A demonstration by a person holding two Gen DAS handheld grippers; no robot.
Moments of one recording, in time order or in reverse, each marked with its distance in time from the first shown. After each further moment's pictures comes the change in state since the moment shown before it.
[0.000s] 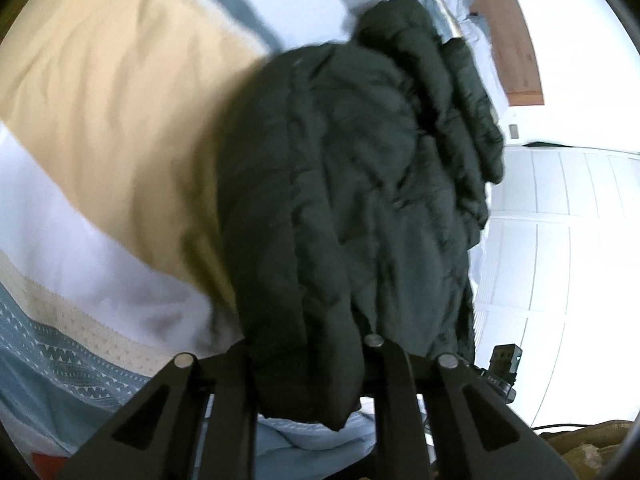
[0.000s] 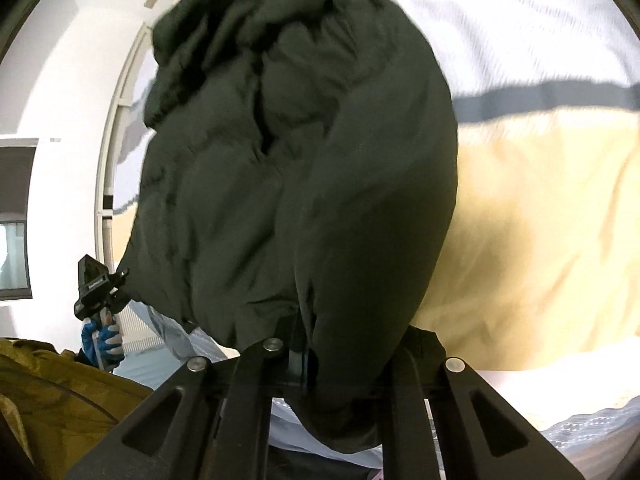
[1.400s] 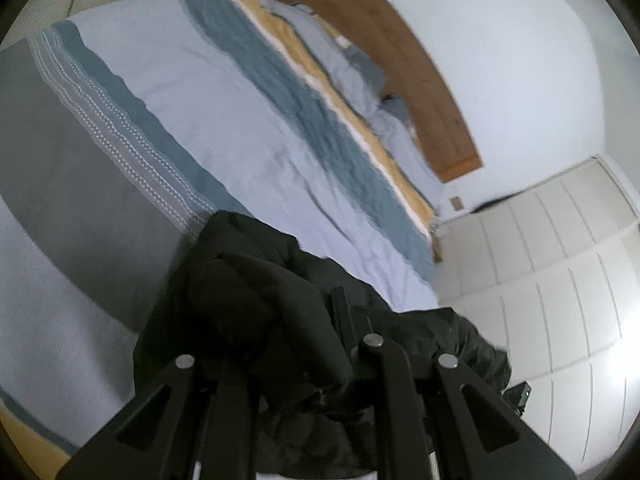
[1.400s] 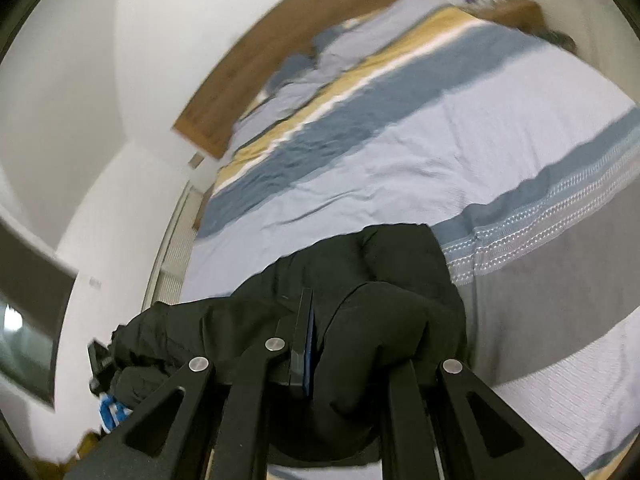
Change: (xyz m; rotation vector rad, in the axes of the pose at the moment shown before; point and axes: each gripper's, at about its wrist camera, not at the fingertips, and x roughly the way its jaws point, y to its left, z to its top) left arm 0.003 -0.237 0.322 0.185 -0.350 -0.103; right arm -0.150 0.049 0.313 0.065 -0.578 0.111
